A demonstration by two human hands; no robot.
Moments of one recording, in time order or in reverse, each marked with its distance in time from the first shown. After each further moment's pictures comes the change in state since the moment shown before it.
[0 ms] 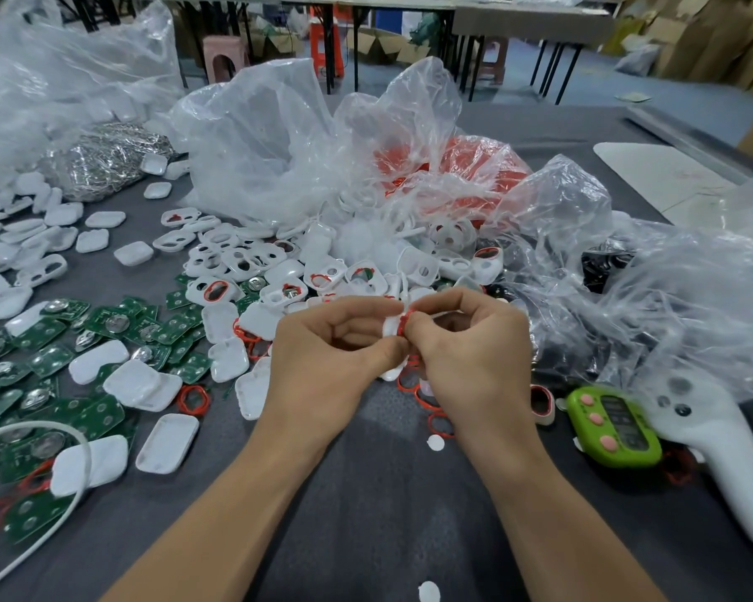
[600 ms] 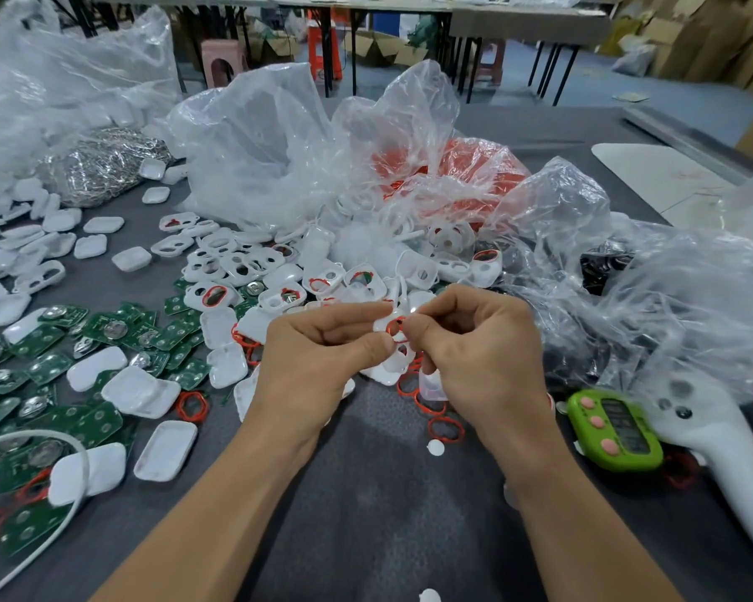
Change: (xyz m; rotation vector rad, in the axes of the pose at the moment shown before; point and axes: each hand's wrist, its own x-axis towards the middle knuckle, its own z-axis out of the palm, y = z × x) left_hand 0.005 0.000 -0.011 -0.105 -0.024 -0.127; right_hand 0.008 -0.003 -0.014 -0.059 -0.121 -0.135
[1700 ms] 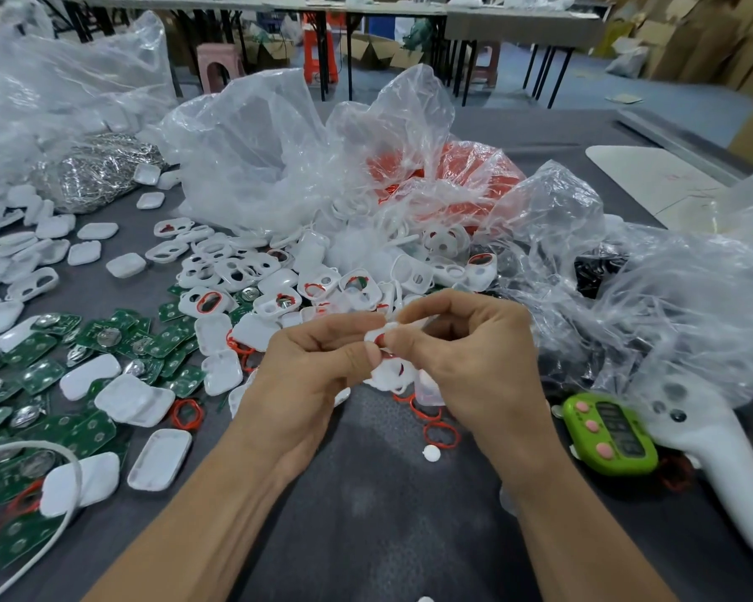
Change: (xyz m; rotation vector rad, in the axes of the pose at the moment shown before) left_hand 0.004 -0.006 -0.007 -0.240 -0.121 -0.136; right_hand -0.001 -0.001 -0.003 0.118 -0.080 0.011
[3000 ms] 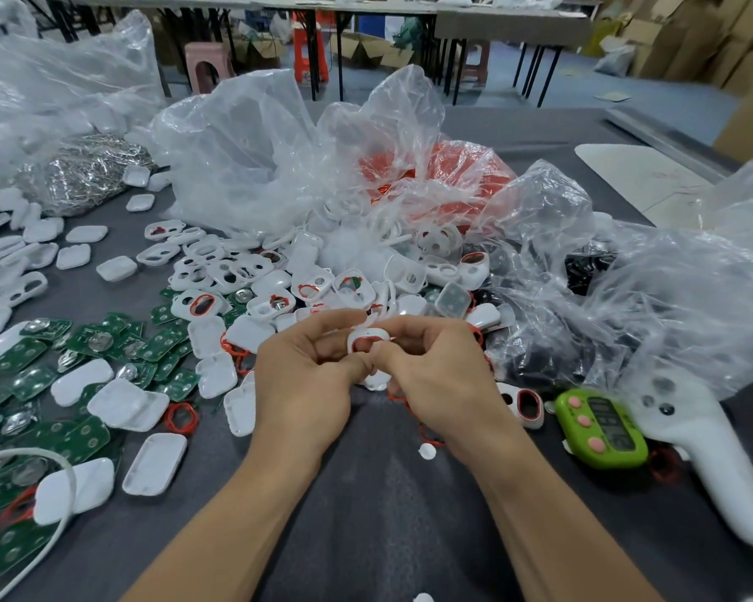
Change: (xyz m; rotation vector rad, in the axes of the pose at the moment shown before) left_hand 0.001 -0.012 0.010 0.365 0.291 0.094; right_hand 0.004 0.026 0.015 -0.053 -0.139 0.160
